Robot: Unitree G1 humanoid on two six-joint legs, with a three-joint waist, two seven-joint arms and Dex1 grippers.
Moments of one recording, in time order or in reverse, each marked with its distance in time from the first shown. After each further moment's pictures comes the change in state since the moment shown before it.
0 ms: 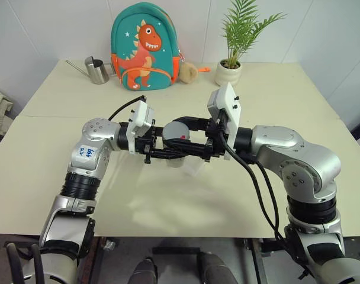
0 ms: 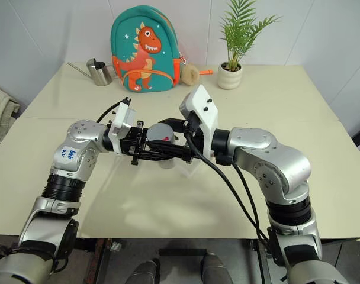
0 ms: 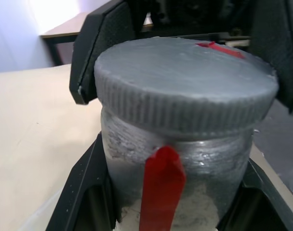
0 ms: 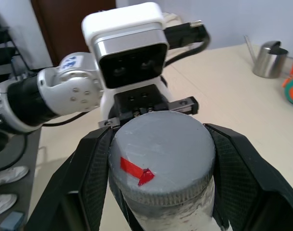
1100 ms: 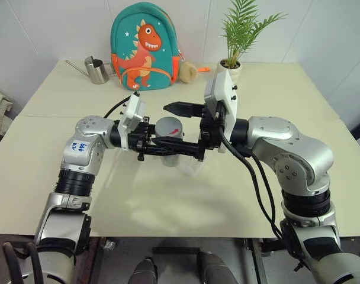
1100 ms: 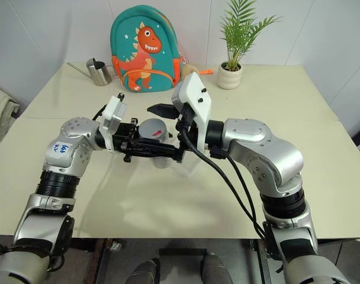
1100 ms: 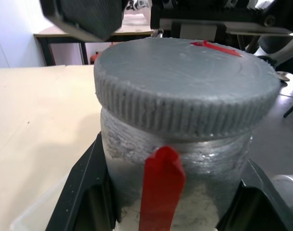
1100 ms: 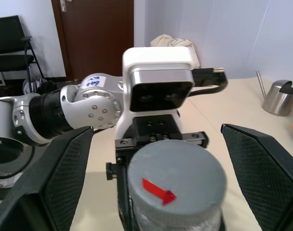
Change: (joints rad) left arm -0.003 0.043 0.027 -0.005 -0.050 0.096 -0.027; right arm -0.057 0.014 0.024 0.039 -0.026 -0.105 0.020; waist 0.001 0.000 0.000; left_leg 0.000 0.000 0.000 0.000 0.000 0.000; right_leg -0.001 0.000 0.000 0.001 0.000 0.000
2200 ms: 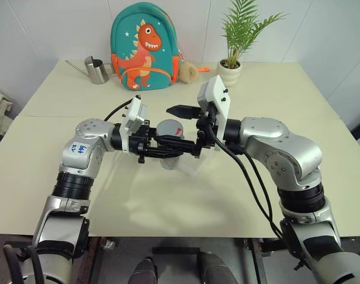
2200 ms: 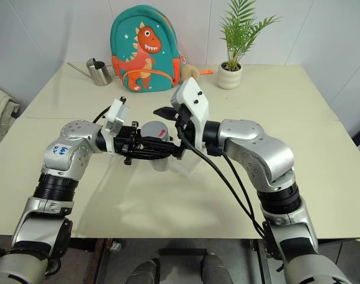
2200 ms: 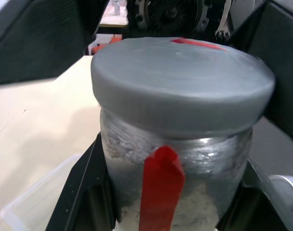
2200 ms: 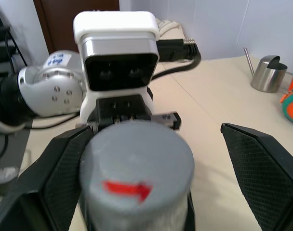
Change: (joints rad) left arm 0.021 0.007 -0.007 -0.050 0.000 0.055 0.041; right arm -0.010 -0.027 0.048 0.082 -0.040 -0.028 -0.020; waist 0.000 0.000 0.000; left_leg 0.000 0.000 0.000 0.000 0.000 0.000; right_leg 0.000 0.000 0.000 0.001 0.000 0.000
